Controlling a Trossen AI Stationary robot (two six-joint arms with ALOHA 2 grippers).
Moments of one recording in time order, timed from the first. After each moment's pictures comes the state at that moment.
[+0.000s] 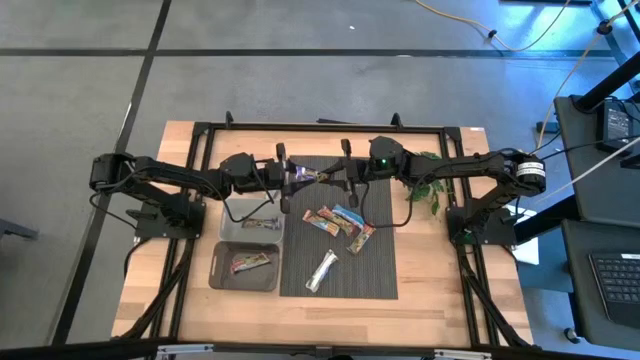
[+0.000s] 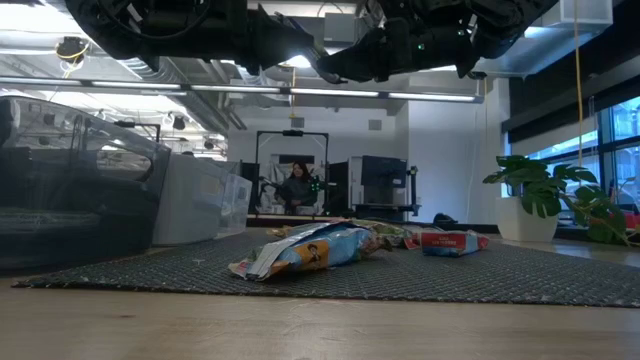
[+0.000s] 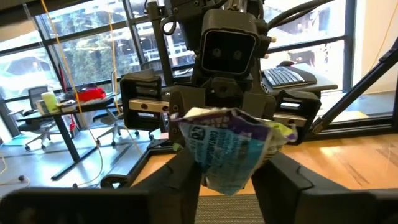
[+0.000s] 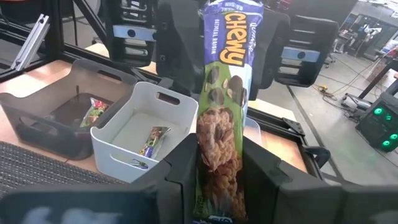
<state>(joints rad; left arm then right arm) 0.16 1.31 0.58 0.80 0.02 0.17 -0.24 1.54 0.90 0.44 -0.32 -0.37</state>
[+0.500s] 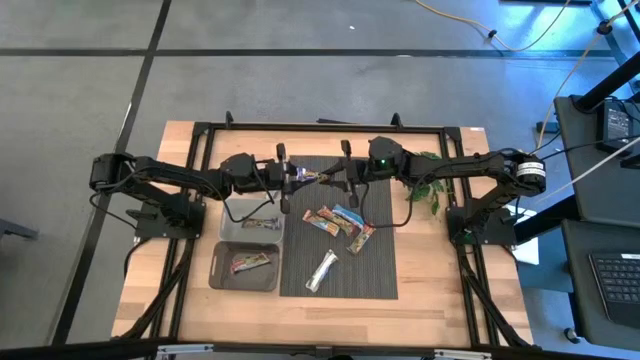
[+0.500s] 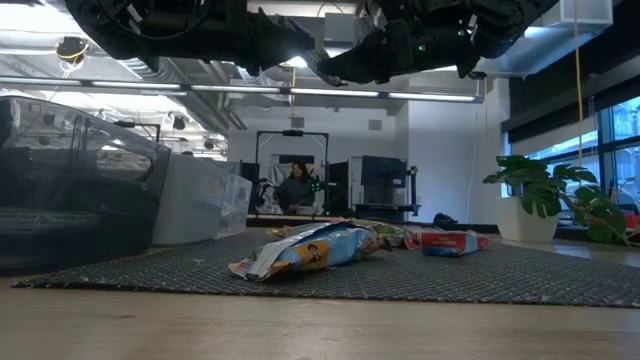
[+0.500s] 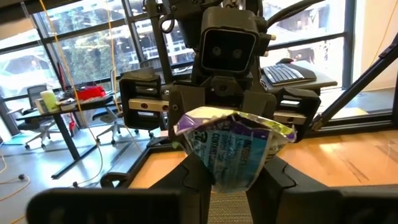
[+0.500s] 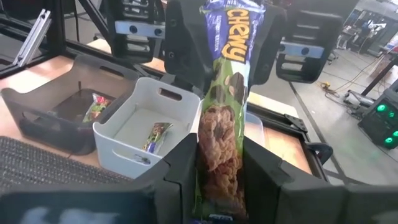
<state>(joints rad) 0.16 1.31 0.58 0.79 0.02 0.17 -0.24 1.54 0.90 0.42 -0.32 -0.38</state>
